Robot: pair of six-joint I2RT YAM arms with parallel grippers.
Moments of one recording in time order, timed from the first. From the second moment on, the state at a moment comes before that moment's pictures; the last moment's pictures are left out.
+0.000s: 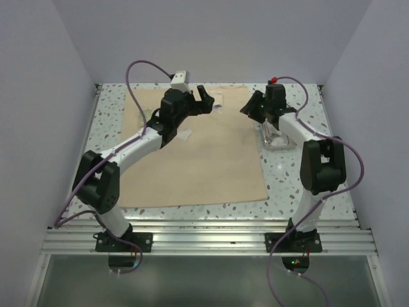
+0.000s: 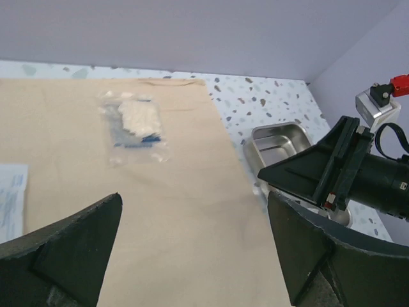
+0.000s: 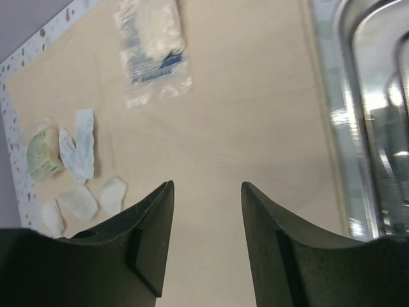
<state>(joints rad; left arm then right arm) -0.55 1.74 1.33 0.25 -0.06 -0.47 0.15 1.84 1.38 -0.18 -0.14 0.65</state>
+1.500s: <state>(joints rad) -0.69 1.36 0.48 0.15 -0.33 -0.79 0.33 2.35 1.69 0.08 0.06 1.10</state>
